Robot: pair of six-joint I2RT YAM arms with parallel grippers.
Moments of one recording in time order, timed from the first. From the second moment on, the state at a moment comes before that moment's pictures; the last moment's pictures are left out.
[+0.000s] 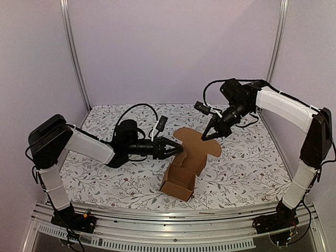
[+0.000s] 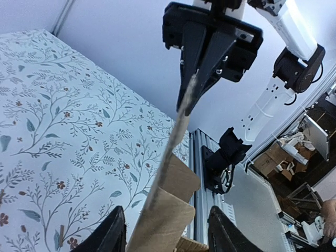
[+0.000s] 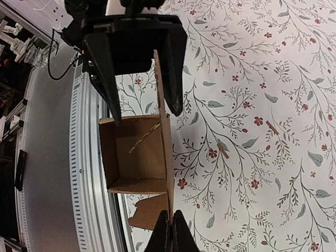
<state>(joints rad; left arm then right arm) -0.78 1.86 0.85 0.95 0.74 -0.60 0.54 1.76 1.63 -1.10 -0.78 -0.55</state>
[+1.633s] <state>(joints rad) -0.98 1.61 1.11 0.07 0.10 -0.04 0.62 1.77 1.64 -1.14 -0.68 -0.46</state>
